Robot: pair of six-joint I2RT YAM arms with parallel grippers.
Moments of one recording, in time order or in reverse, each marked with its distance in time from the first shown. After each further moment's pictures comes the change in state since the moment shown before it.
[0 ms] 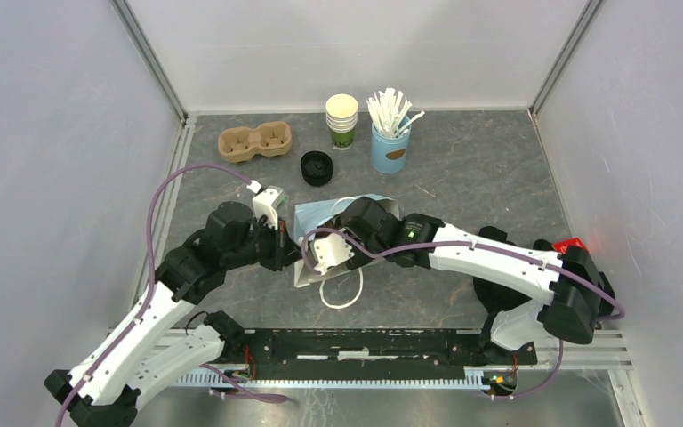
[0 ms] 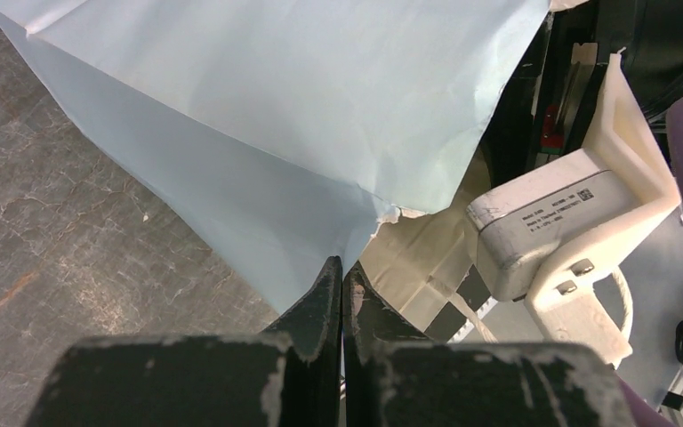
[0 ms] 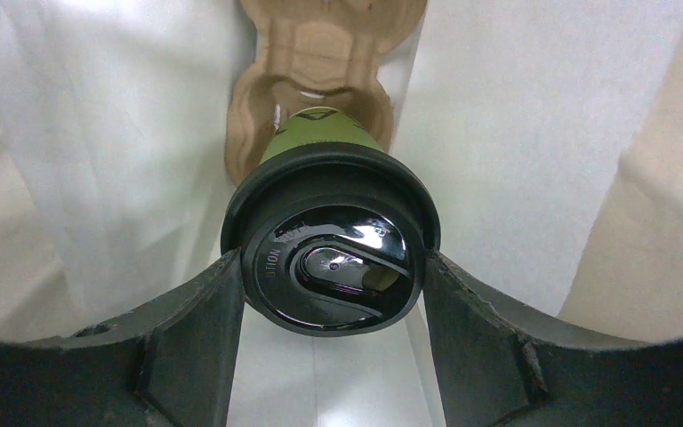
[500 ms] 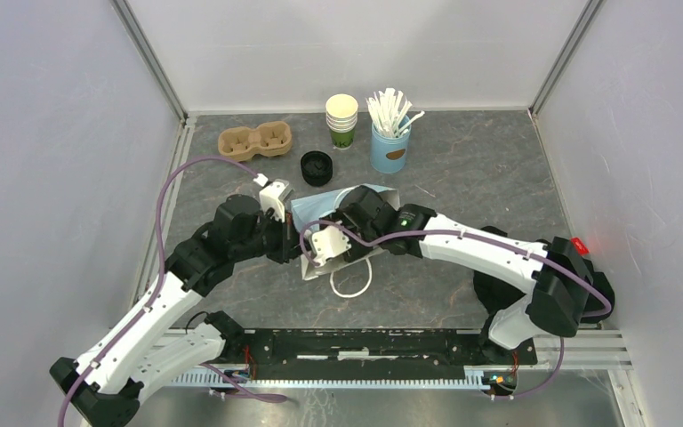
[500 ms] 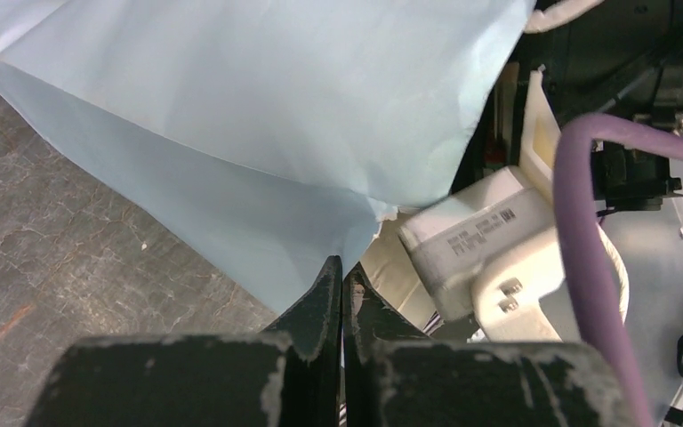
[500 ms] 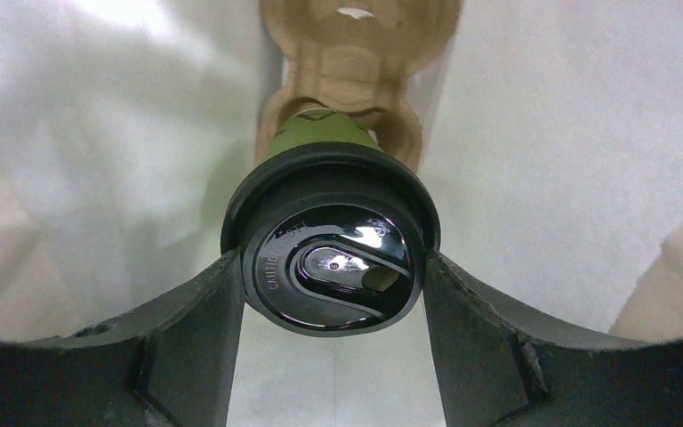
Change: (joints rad) left arm 0.001 0.072 0.003 0.084 0.001 0.000; right arm -0.075 0.079 0.031 0.043 -0.094 -0.101
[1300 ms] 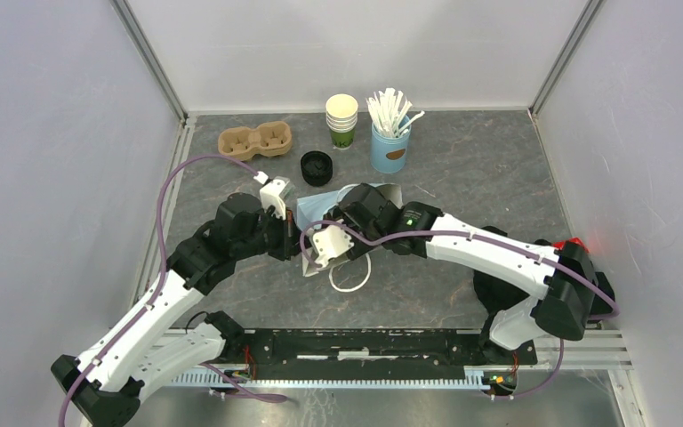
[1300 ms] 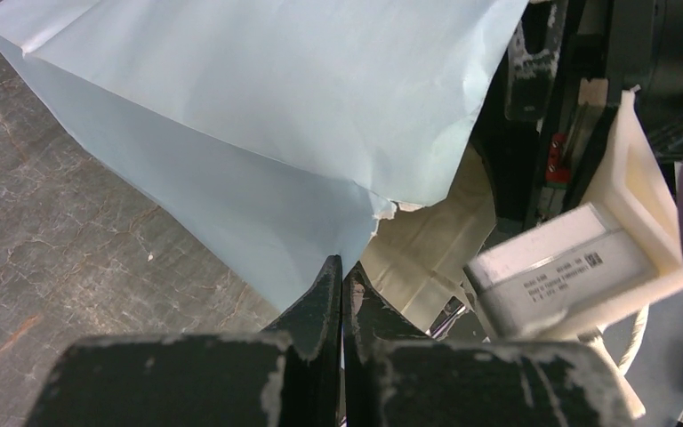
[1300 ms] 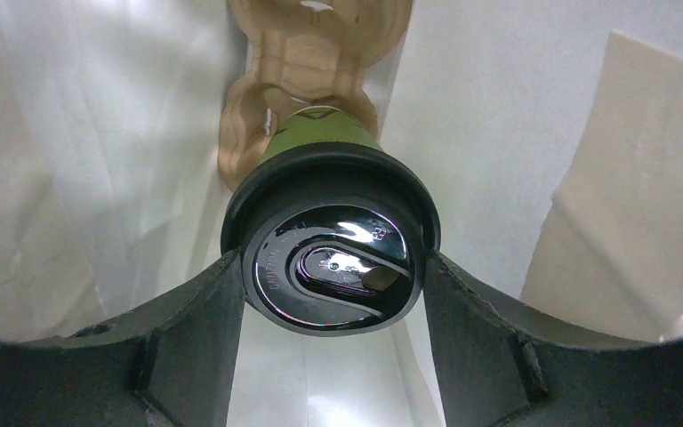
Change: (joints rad) left arm 0.000 0.013 0.000 0.023 -0.017 0.000; right arm 0.033 -0.040 0.047 -0.084 0.085 -0.031
